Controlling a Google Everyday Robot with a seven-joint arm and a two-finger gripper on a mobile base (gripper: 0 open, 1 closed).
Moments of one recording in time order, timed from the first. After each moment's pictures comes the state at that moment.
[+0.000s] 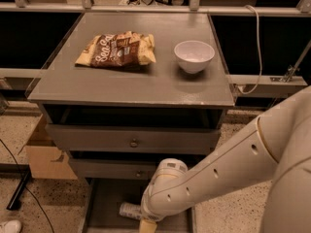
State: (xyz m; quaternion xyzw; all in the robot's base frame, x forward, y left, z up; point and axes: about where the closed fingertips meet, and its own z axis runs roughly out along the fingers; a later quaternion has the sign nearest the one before) arm 0.379 0.032 0.487 -0.63 0.76 0.07 0.12
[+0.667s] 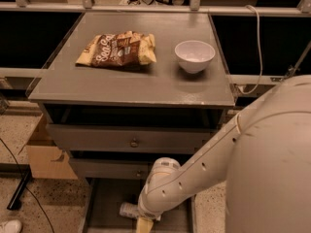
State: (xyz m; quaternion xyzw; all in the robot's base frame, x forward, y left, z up) arm 0.388 0.040 0.459 -0.63 0.77 0.08 0.10
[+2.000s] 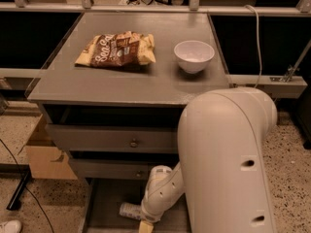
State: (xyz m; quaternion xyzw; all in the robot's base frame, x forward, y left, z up) arm 0.397 0.037 0.355 -0.61 0.79 0.10 0.05
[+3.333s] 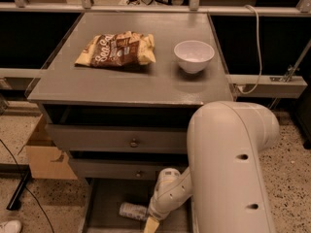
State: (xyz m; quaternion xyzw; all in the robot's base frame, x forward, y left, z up) arm 0.422 0.005 0.301 -0.55 0.83 0.09 0.05
